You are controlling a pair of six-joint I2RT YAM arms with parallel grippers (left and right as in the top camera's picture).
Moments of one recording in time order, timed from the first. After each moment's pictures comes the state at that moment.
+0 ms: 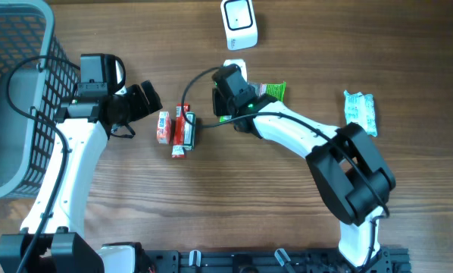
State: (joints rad) left arm 0.01 1.47 1.15 -0.78 0.10 -0.42; right arm 0.64 2.05 1.31 -0.21 0.19 0.40
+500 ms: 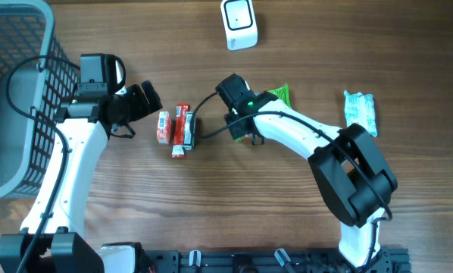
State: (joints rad) left arm 0.01 1.47 1.15 -0.78 0.10 -0.42; right arm 0.64 2.03 1.33 -0.61 0.21 0.20
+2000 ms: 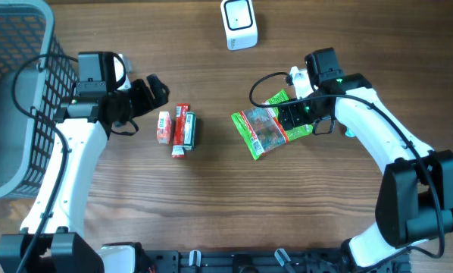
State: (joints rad) left arm 0.00 1.47 1.15 -0.70 0.34 -0.43; right arm 0.22 1.76 1.21 -0.76 -0.17 -0.07
